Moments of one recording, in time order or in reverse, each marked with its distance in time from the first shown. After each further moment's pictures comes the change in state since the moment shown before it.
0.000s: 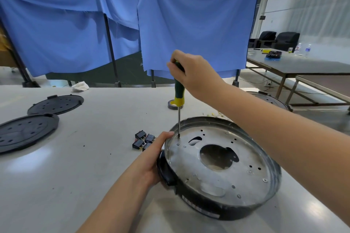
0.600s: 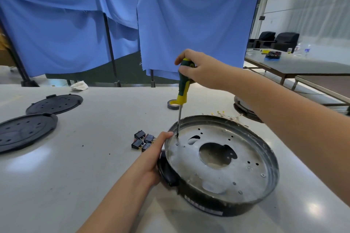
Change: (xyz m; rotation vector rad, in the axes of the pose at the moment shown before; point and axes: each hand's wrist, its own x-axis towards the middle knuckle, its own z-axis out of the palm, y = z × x) left_hand 0.004 -0.004 -0.001 -0.043 0.033 0.063; right_hand 0.008 0.009 -0.028 0.193 -0.336 0.289
